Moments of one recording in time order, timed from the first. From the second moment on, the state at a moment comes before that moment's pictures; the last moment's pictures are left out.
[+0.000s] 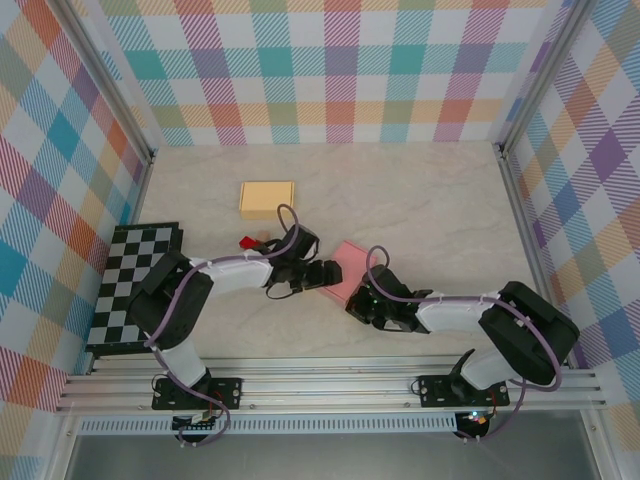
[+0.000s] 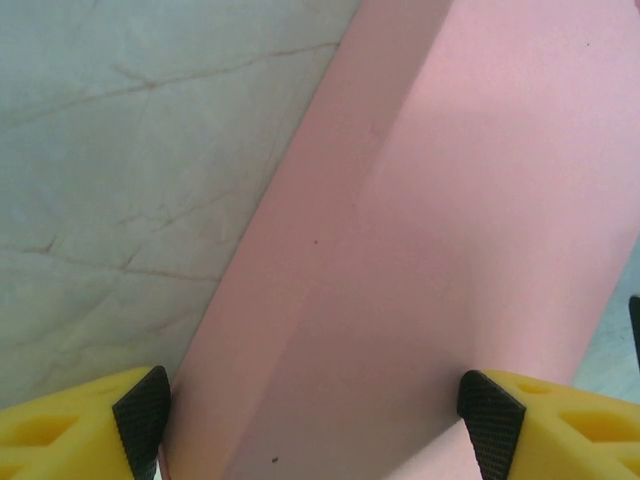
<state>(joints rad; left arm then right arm) -0.71 1.74 0.96 -0.23 0.29 -0.77 0.83 1.43 0.46 0.11 -0.16 1.29</state>
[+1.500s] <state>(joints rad) -0.83 1.21 0.67 -0.29 -0.08 -1.11 0.51 1.47 1.11 -0.66 -0.13 0.19</state>
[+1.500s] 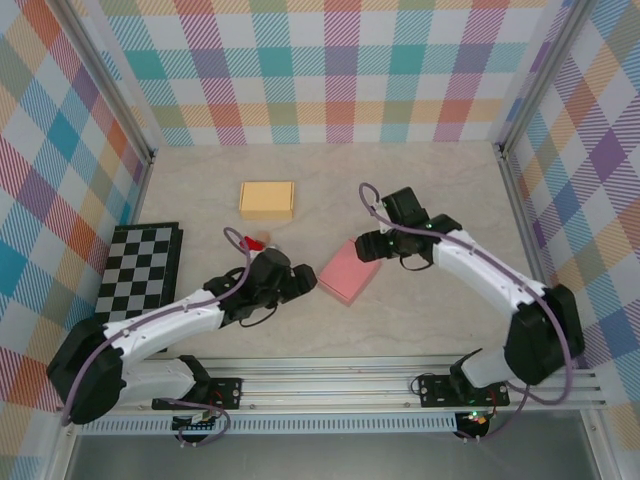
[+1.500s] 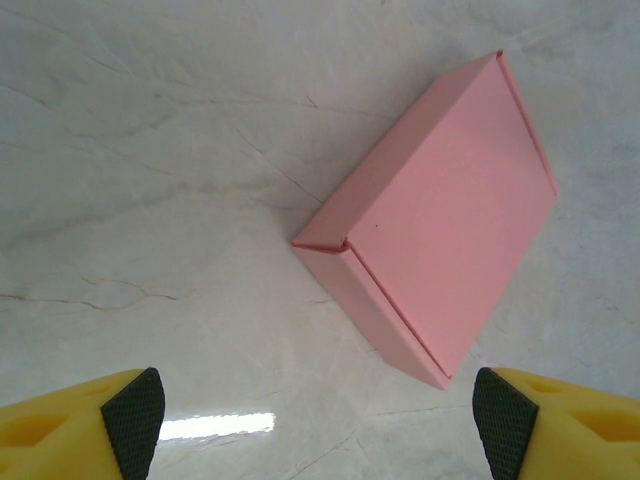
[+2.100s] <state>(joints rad) -0.93 1.55 0.76 -0.11 -0.07 -1.23 0.39 1.84 1.29 -0.72 -0.30 0.00</state>
